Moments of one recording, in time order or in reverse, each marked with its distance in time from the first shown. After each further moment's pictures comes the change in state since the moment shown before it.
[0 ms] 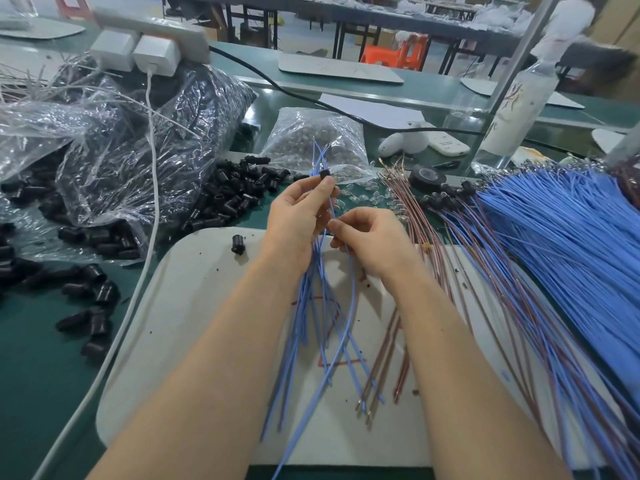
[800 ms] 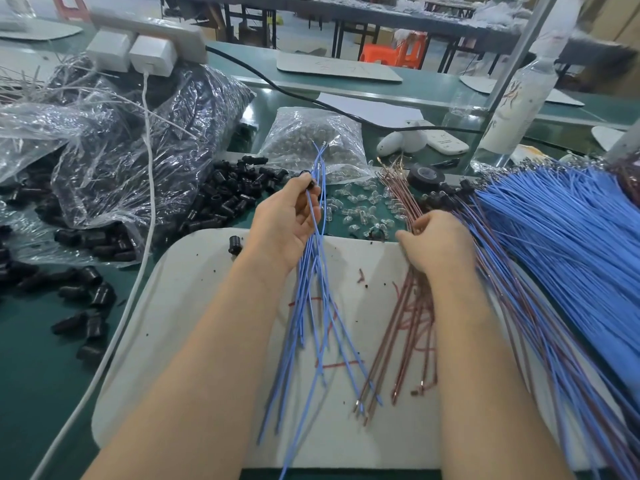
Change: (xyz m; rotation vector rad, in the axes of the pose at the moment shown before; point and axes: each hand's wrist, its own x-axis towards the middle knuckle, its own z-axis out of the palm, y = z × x) left_hand 0.022 -0.005 -0.016 -0.152 0.101 -0.154; right_hand 0.007 0.019 -0.057 -0.799 0.362 0.324
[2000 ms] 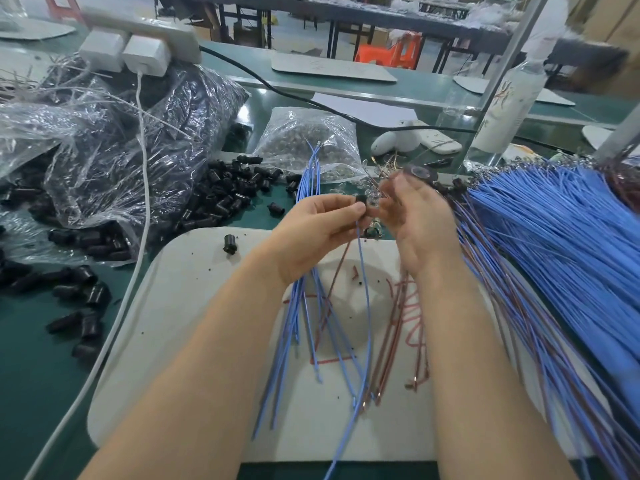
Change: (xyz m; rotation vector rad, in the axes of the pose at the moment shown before) left_hand -0.011 -0.016 0.010 0.315 -0.519 0.007; right_hand -0.010 -0.023 -0.004 1.457 -0.195 -0.032
